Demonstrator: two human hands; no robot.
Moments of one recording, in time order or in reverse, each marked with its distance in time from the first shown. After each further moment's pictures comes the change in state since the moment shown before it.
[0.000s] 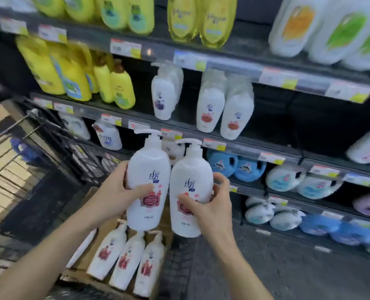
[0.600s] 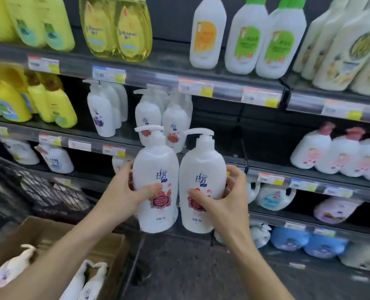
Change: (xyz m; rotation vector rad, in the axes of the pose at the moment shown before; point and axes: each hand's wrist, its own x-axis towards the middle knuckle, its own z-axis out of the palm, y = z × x) left_hand 0.037 0.078 0.188 -0.110 0.033 0.186; right_hand 0.065 0.027 -0.189 0.027 0.159 -0.173
